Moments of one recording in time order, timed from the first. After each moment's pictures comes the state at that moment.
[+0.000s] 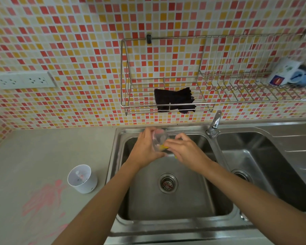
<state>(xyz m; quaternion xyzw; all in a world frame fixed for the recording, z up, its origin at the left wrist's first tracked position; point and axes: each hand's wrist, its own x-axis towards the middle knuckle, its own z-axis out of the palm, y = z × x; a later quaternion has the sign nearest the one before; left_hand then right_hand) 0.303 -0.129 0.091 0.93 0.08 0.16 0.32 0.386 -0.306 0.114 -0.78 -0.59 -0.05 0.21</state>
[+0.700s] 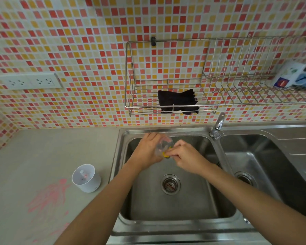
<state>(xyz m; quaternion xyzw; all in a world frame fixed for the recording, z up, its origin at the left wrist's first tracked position) 0.301 -0.121 0.087 0.97 -0.01 0.19 0.18 0.376 -0.300 0.115 -0.82 -0.53 0.05 0.21</state>
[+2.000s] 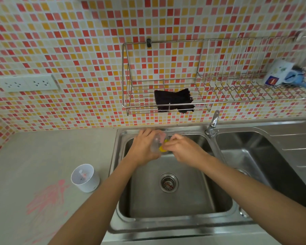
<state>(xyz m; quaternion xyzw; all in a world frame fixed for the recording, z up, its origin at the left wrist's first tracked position) 0.285 -0.127 0.111 0.96 0.02 0.20 0.19 0.384 -0.302 0.120 -0.77 -0.62 -0.04 0.15</state>
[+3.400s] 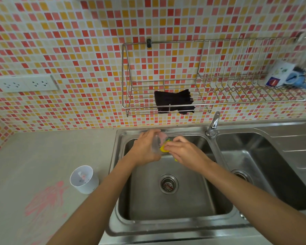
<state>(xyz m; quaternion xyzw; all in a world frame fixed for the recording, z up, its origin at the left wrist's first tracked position) 0.291 -0.123 0.115 0.95 0.05 0.09 0.28 0.386 -0.307 0.109 -0.76 -0.61 -0.09 0.18</state>
